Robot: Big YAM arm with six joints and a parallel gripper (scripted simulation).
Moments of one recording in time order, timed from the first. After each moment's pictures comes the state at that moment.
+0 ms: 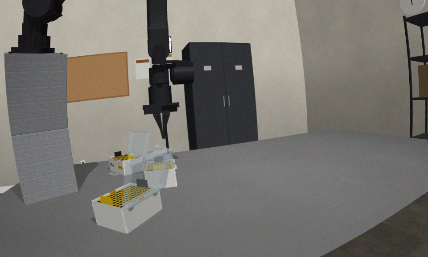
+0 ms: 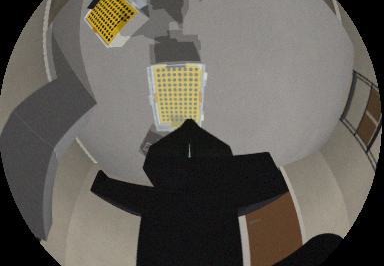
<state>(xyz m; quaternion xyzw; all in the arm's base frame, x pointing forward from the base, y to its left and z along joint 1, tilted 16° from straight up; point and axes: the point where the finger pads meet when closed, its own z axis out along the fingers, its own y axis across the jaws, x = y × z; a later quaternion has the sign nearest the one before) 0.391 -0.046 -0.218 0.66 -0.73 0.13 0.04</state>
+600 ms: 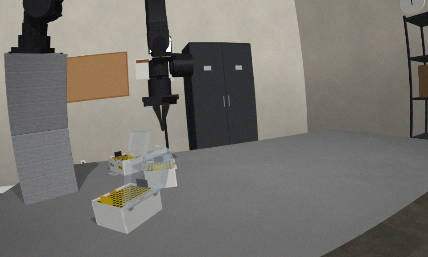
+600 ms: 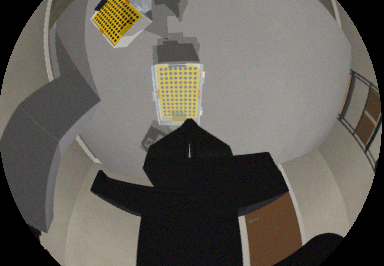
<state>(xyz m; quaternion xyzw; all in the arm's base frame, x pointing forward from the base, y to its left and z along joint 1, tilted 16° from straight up) 0.389 -0.039 -0.197 0.67 -0.73 0.13 0.03</state>
